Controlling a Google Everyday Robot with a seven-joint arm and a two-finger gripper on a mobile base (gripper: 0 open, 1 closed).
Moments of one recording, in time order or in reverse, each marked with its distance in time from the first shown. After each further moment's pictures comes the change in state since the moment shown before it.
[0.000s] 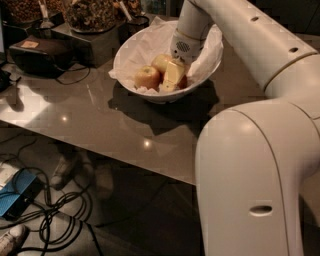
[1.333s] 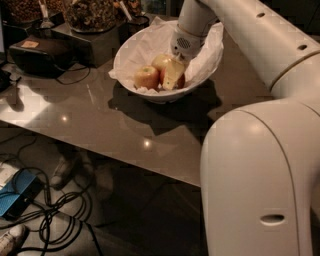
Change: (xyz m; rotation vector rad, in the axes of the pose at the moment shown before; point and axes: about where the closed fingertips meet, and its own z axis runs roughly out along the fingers) arm -0.006 0.000 -0.012 0.034 -0.043 -0.009
